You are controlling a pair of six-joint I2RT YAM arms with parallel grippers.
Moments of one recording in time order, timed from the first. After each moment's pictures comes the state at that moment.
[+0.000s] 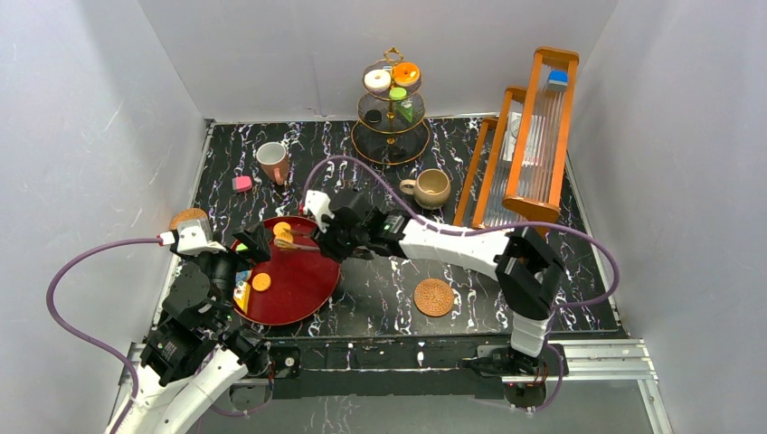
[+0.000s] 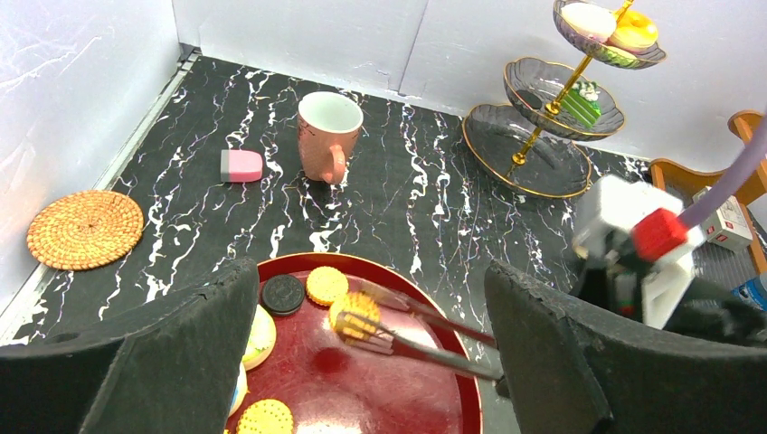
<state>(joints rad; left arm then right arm) -0.63 0.22 0.68 -0.47 -0.69 -0.24 1.11 1.82 1.39 -0.23 -0.12 -0.05</state>
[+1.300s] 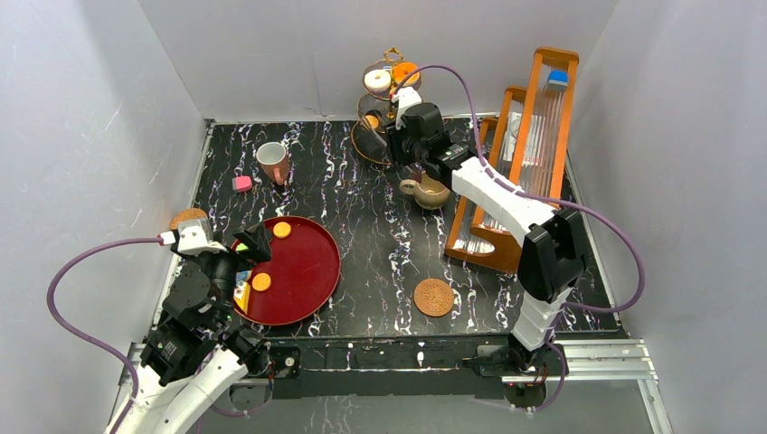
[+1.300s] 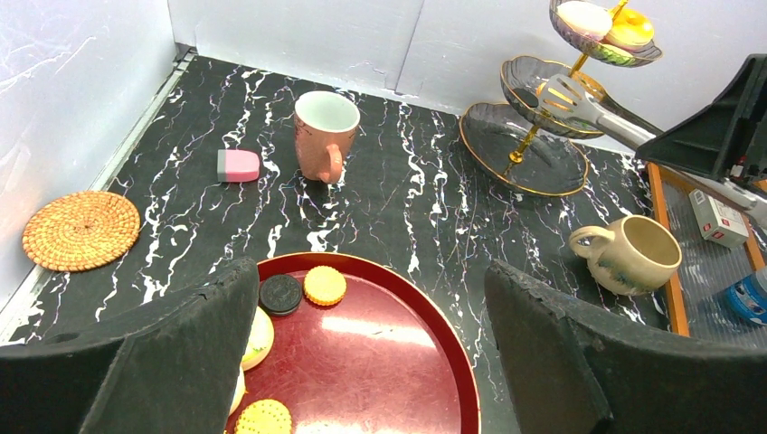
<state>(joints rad) -0.63 0.22 0.68 -0.47 -0.68 -0.24 0.63 1.77 1.60 -0.30 0.07 0.10</state>
